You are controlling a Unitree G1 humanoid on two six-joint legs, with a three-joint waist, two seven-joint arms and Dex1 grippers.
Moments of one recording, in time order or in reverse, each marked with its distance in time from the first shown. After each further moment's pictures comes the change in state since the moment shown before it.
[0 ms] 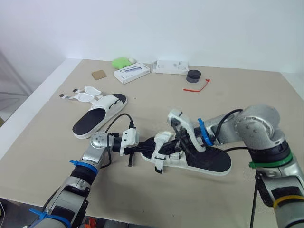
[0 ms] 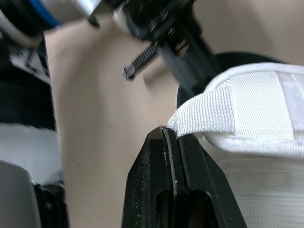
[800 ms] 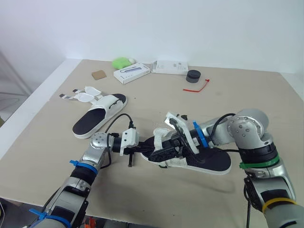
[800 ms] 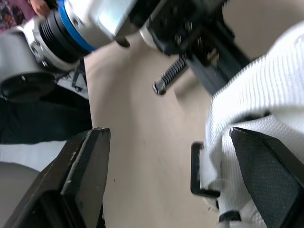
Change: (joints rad) left arm 0.003 0.001 0.000 0.000 0.000 -0.005 0.009; right arm 0.026 0.128 -0.118 0.155 0.072 0.088 -0.011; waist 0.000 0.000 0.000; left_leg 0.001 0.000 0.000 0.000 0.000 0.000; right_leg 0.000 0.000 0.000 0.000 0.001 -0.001
